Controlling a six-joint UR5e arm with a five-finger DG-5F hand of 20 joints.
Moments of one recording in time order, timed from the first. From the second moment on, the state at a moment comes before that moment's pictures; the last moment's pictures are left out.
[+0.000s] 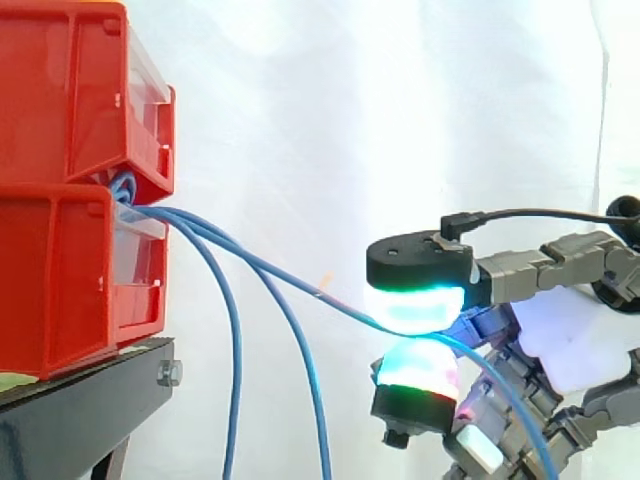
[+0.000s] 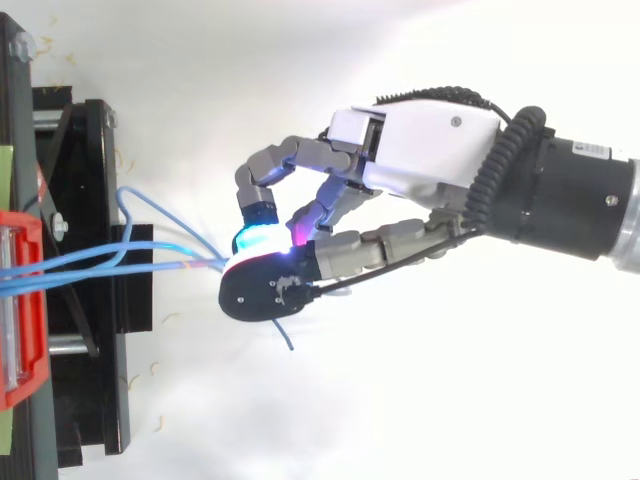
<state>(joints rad) 0.18 -2.31 -1.08 -3.28 -1.18 0.05</state>
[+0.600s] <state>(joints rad) 0.18 -2.31 -1.08 -3.25 -1.17 0.08</state>
